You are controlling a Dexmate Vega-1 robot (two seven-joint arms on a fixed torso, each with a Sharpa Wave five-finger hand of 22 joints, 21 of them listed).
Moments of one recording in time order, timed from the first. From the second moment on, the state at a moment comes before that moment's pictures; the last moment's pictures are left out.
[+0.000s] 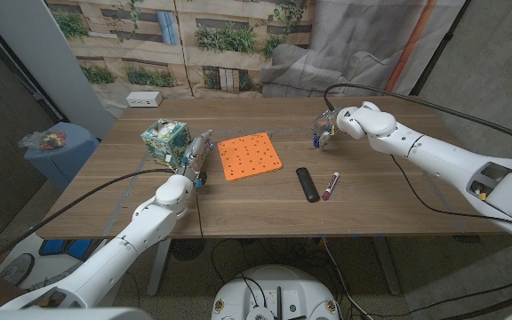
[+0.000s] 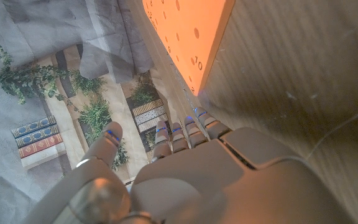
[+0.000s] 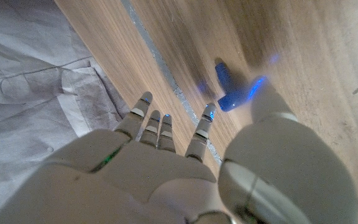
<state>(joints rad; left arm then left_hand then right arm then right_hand) 0.95 0.55 0.41 -1.49 -0.49 -0.11 0.28 0.10 0.11 0.71 -0.08 0.17 0.13 -0.04 0.18 0.17 0.05 -0.05 0.18 0.17 0.04 -0.04 0.18 0.16 0.12 -0.04 0.19 0.16 -0.22 -0.67 -1.02 -1.35 -1.03 -0.05 0.51 0.76 -0.10 0.48 -0.17 0.19 0.43 -0.22 0.47 0.30 0.07 0.09 0.24 0.26 0.01 0.09 0.26 0.28 0.27 0.08 0.19 0.16</state>
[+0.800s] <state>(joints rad) 0.93 0.54 0.41 -1.46 -0.49 -0.10 0.27 0.10 0.11 0.71 -0.08 0.17 0.13 -0.04 0.18 0.17 0.05 -0.05 0.18 0.17 0.04 -0.04 0.18 0.16 0.12 -0.04 0.19 0.16 -0.21 -0.66 -1.04 -1.31 -1.01 -0.04 0.47 0.79 -0.08 0.48 -0.17 0.18 0.54 -0.22 0.55 0.33 0.11 0.05 0.25 0.26 0.04 0.06 0.27 0.29 0.32 0.05 0.20 0.16</state>
